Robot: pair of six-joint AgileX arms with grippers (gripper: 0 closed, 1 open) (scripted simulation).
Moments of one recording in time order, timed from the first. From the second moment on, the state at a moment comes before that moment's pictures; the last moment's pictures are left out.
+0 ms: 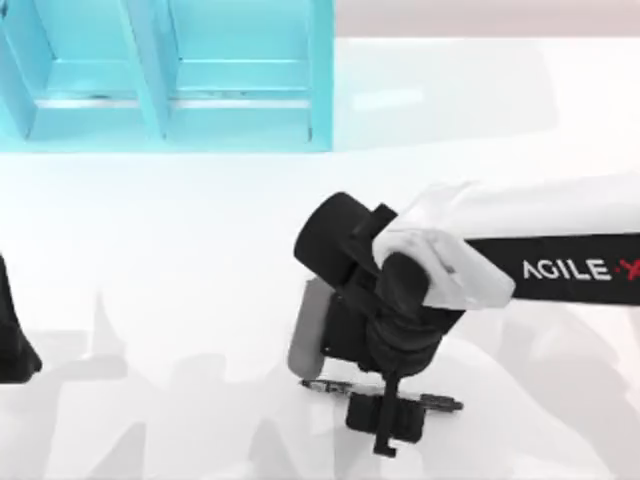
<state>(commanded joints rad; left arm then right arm) 0.00 0.00 0.00 0.00 0.00 0.00 0.83 2.09 1.23 -0.63 0.15 -0.54</state>
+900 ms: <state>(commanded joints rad) 0.00 0.00 0.00 0.00 0.00 0.00 0.84 1.90 1.44 -1.03 0.09 -0.49</state>
